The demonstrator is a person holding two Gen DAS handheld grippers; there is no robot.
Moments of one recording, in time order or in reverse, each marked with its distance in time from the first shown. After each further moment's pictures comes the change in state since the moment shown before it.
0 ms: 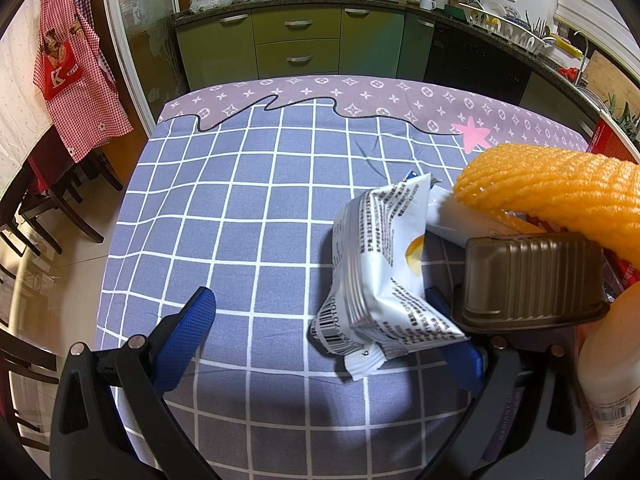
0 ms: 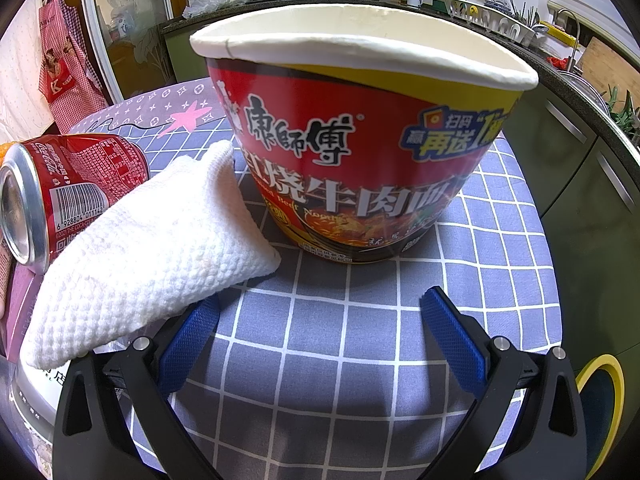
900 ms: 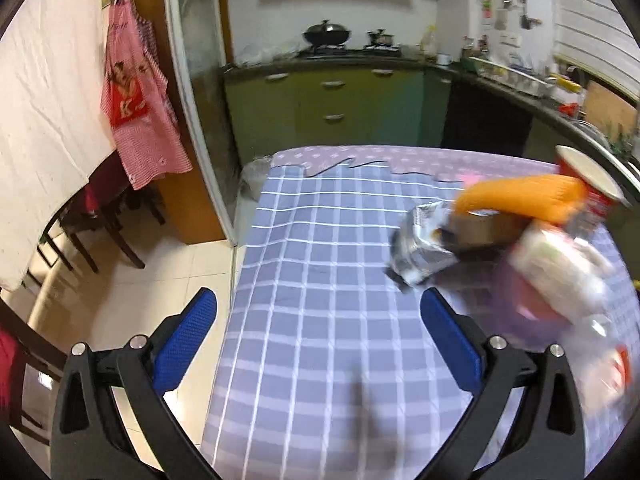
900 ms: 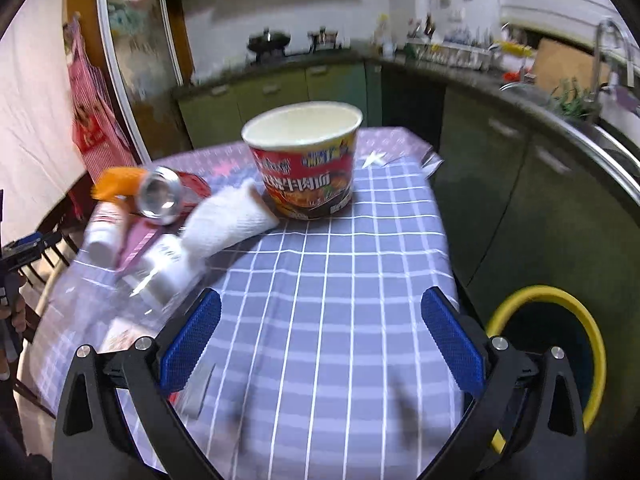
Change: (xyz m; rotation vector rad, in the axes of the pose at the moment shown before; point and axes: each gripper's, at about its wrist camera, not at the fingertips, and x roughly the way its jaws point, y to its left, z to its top) left arm -0.145 0.042 -0.065 -0.013 -0.215 0.082; right arm -0.167 -0.033 -0.087 0.096 -0.233 0.056
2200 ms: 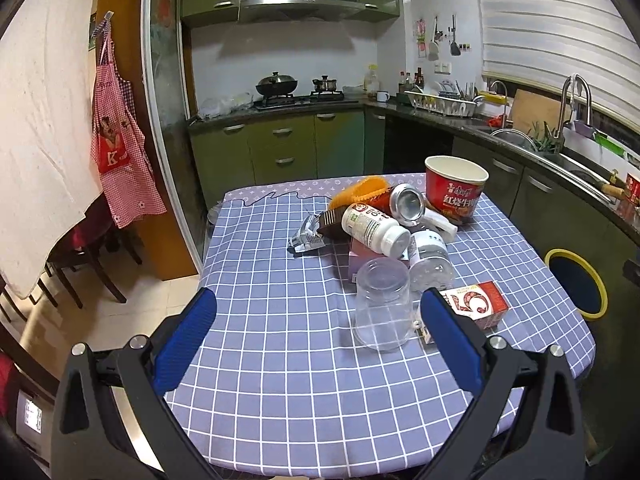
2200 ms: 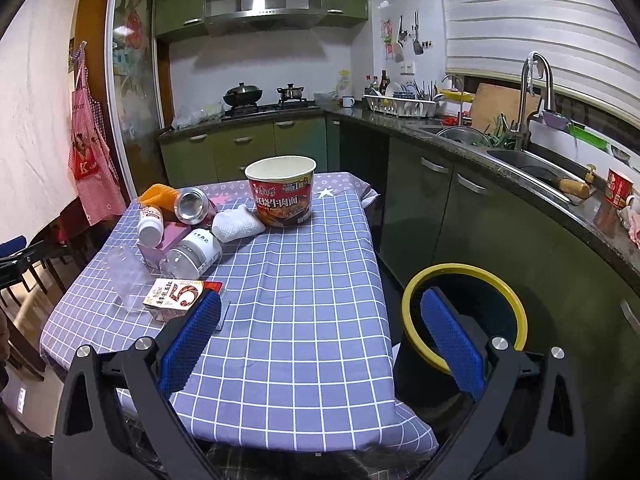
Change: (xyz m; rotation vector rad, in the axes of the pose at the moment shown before) left arm -0.169 -0.064 -0.065 0.078 -0.170 -0.110; right arm -0.175 0.010 -0.084 0.008 -0.184 -0.145
